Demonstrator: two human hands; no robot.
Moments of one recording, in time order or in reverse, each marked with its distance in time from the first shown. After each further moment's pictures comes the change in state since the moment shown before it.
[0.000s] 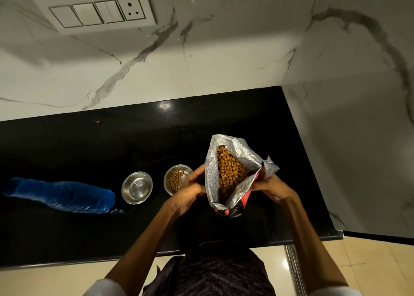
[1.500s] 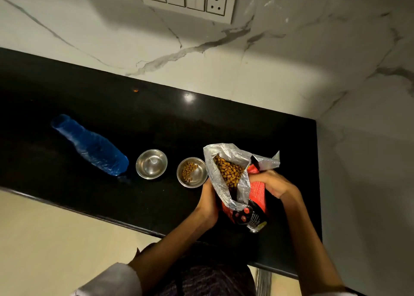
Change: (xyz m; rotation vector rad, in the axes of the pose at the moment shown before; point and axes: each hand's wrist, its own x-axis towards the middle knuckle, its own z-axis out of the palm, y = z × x) left_hand -0.023 -0.013 0.054 -0.589 0.218 0.078; right_hand 0.037 -0.086 0.058 -0.393 -0.200 0.219
